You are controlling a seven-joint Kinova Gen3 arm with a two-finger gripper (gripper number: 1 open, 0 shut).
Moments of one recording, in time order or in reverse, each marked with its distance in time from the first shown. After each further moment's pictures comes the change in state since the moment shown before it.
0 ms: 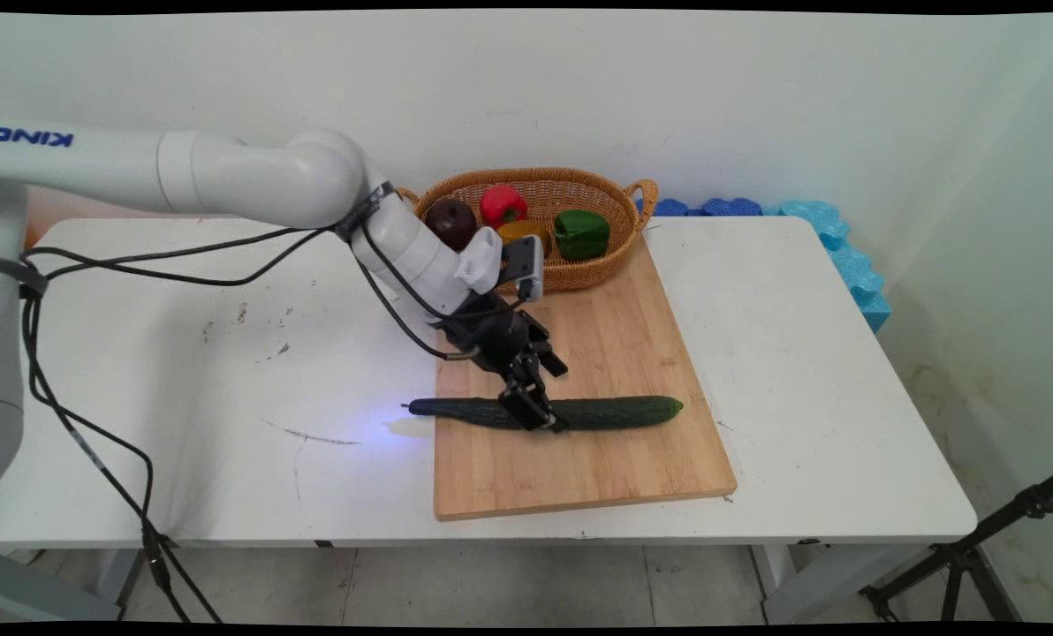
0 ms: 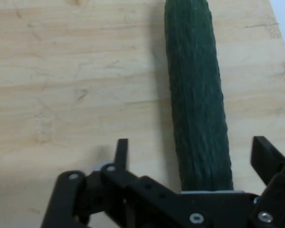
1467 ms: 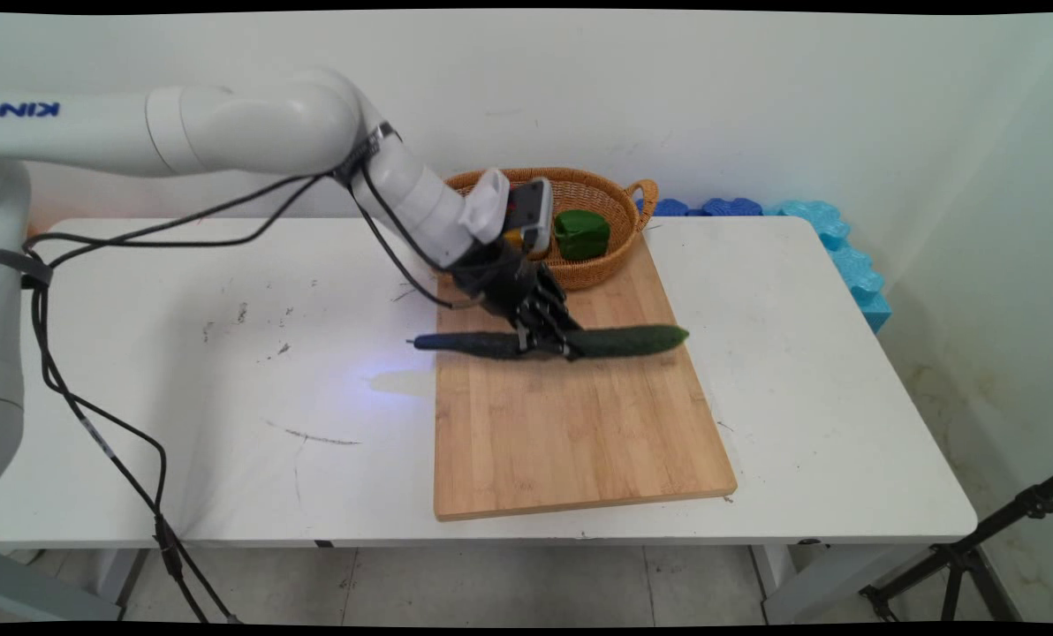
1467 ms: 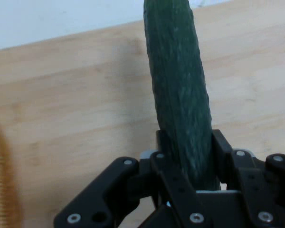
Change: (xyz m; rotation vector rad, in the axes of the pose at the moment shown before) arm 0.038 -0.021 -0.043 0.103 0.016 0.149
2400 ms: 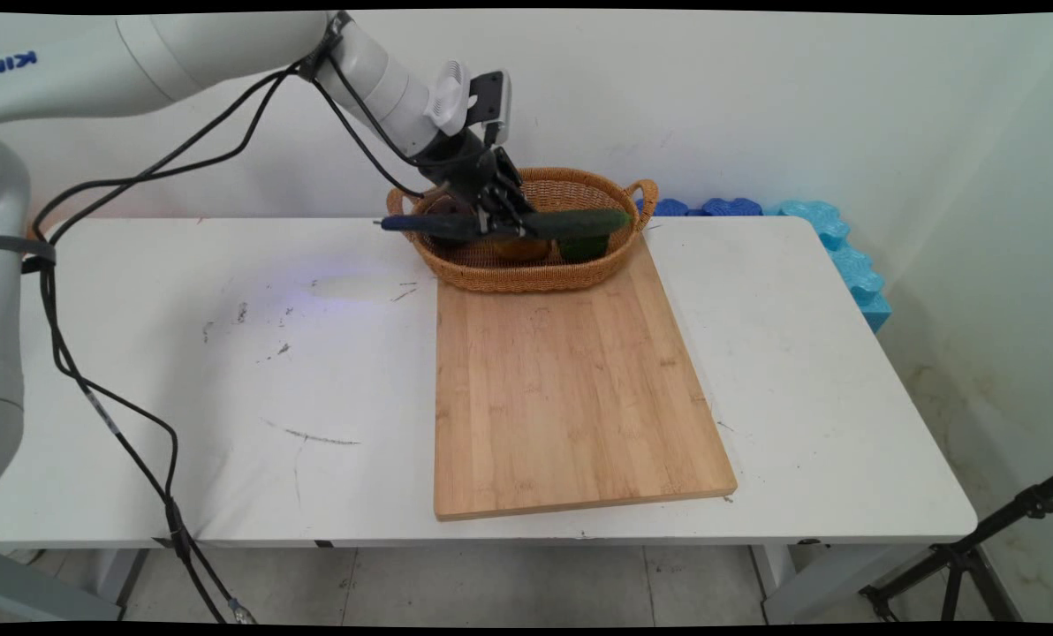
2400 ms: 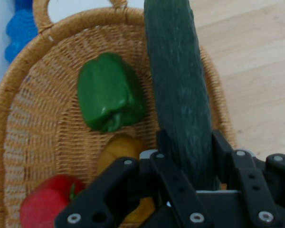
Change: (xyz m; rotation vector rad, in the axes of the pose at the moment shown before) arm -0.005 -0.103 -0.070 0.216 -0.091 0.113
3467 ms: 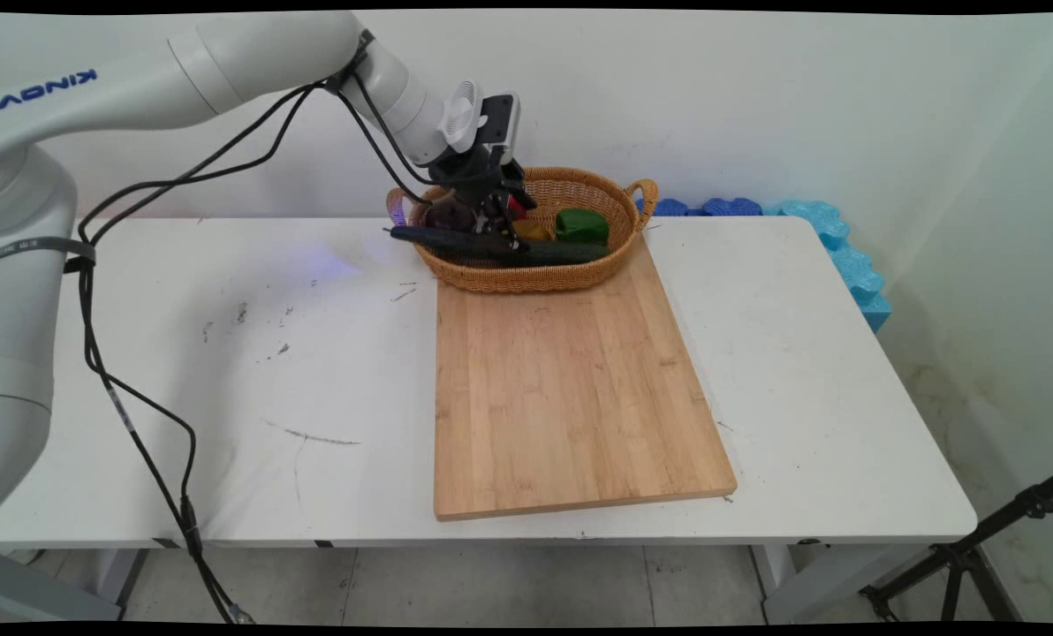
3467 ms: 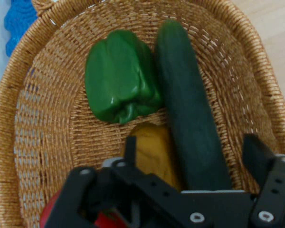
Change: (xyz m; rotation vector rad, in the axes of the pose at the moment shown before) arm -0.016 -0.025 0.038 0.000 -0.038 0.110
